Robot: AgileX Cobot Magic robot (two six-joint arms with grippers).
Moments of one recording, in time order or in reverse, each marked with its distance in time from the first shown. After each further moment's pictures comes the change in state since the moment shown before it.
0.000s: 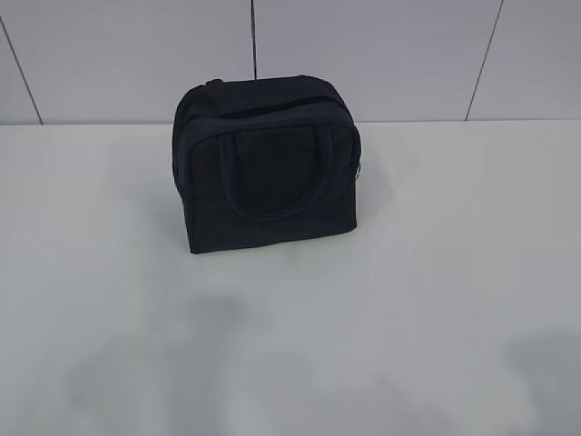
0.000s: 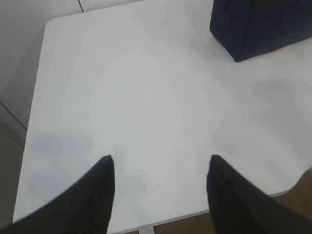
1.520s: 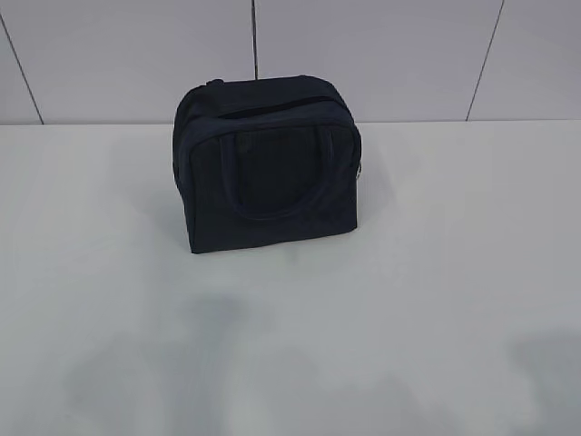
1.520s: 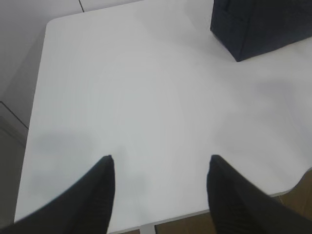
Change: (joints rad) left arm 0.009 0.000 0.000 -0.008 0.000 0.015; right arm 0.000 0.000 0.000 -0.025 0.000 0.032
